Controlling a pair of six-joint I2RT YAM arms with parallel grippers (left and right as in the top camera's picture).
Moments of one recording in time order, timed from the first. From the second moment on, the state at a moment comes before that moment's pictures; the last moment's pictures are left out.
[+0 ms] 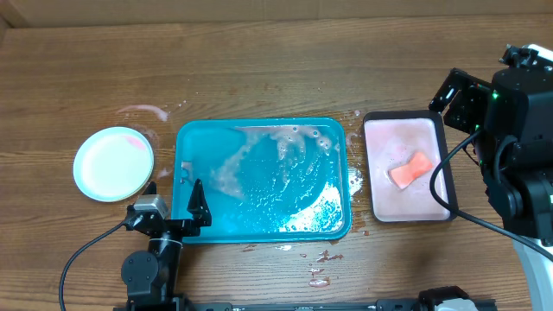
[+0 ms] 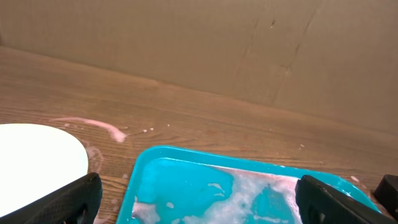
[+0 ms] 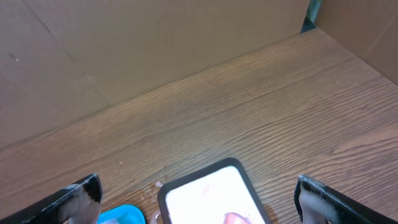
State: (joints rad) left arm 0.08 0.02 0.01 -0.06 0.14 -0.26; right arm 0.15 1.14 1.46 -0.90 0.35 0.41
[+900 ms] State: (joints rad) left arm 0.08 0.02 0.01 -0.06 0.14 -0.26; right arm 0.15 1.14 1.46 -0.90 0.34 0.41
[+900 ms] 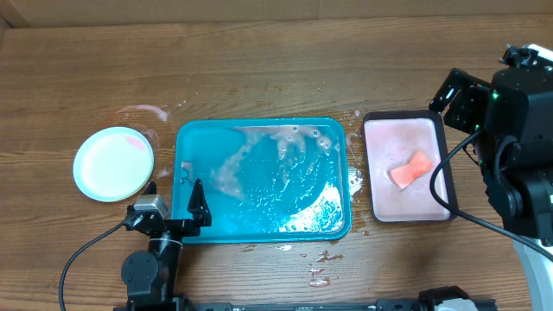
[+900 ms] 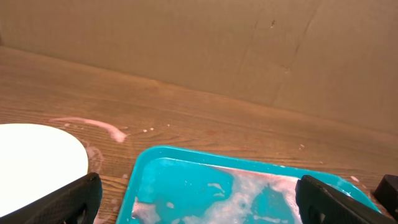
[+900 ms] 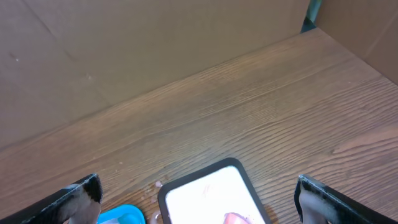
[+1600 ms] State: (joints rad) left arm 0.08 0.02 0.01 -0.06 0.14 -0.26; right arm 0.15 0.55 1.36 -0.92 0.30 0.44
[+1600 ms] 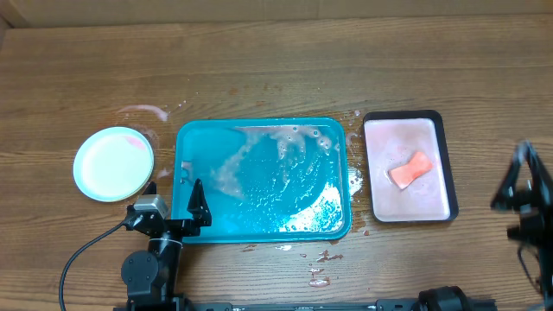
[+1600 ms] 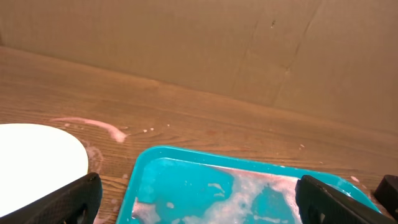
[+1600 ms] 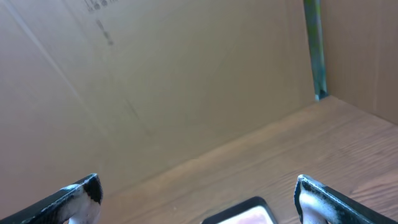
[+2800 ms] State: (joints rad) left arm 0.08 0.02 0.01 -0.06 0.13 -0.27; right arm 0.15 0.02 0.07 0.19 0.24 0.69
